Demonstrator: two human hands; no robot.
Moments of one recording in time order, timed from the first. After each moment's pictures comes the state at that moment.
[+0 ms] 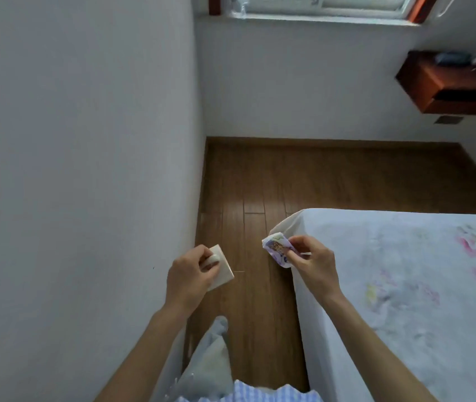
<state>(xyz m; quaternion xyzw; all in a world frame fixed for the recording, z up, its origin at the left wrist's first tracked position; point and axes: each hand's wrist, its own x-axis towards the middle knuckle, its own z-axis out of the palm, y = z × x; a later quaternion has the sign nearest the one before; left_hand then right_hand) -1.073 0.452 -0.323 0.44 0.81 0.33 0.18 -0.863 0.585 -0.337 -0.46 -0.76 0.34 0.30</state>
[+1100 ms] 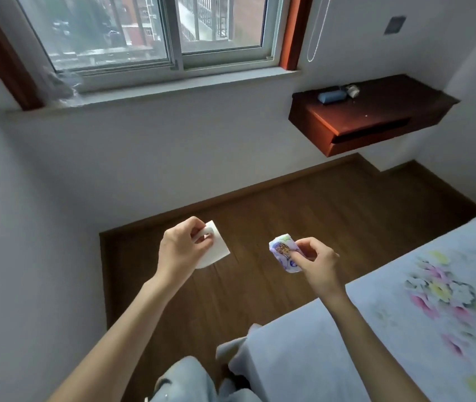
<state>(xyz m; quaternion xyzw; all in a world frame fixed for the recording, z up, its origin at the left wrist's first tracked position) -1.083 1.108 -0.256 0.60 0.68 0.37 0.21 -0.811 1.107 -0.299 -0.65 -0.61 0.26 0.36</state>
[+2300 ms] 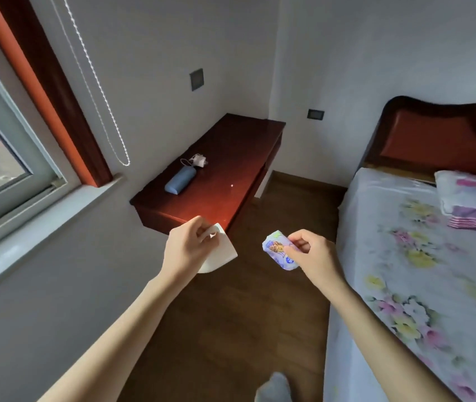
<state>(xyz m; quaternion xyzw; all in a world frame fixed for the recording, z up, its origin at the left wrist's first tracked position) -0.757 1.718 -0.207 0.82 0.37 0.30 0.31 -0.560 1.557 -0.248 -0.82 -0.38 0.11 0.43</state>
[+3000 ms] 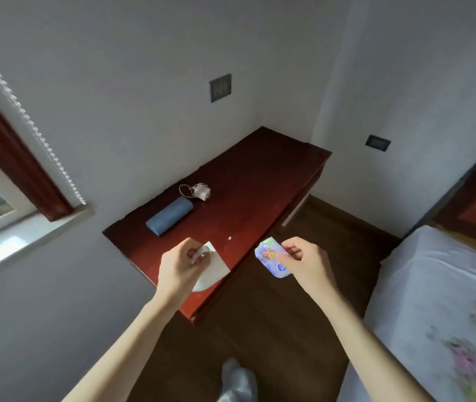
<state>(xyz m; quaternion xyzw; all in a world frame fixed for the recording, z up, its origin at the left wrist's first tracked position) -0.527 1.880 -0.252 0.72 0.53 0.32 0.32 -0.294 1.788 -0.260 -0.76 -0.45 0.23 0.40</state>
